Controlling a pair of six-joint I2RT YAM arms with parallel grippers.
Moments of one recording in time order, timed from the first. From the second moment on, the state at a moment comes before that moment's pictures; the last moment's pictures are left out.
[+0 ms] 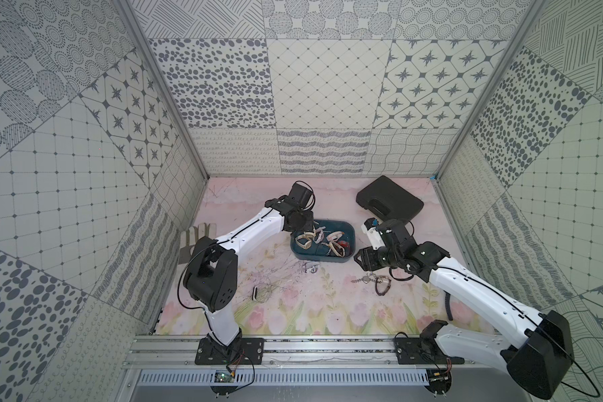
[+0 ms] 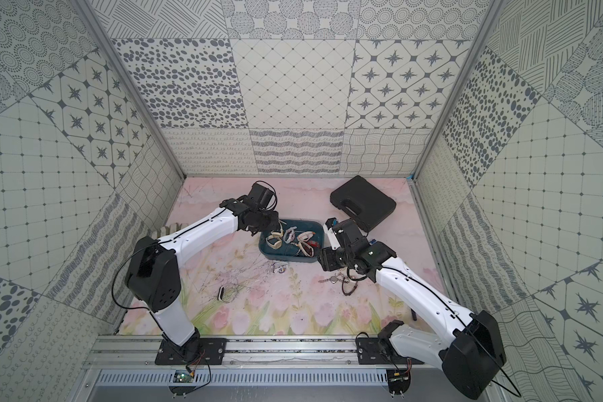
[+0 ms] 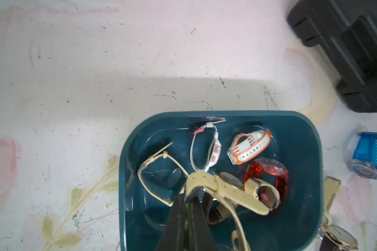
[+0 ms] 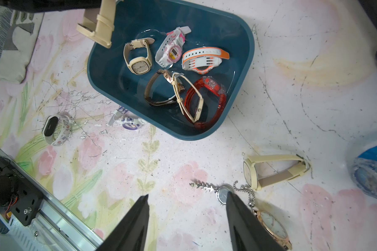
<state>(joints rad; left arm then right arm) -0.56 1.80 1.44 -0.68 -0.01 -0.46 0.61 1.15 0.90 -0.67 -0.10 0.30</state>
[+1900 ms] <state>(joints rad) -0.55 1.75 1.31 -0.48 -0.01 -0.43 0.61 1.10 0.85 -0.66 -0.11 0.31</state>
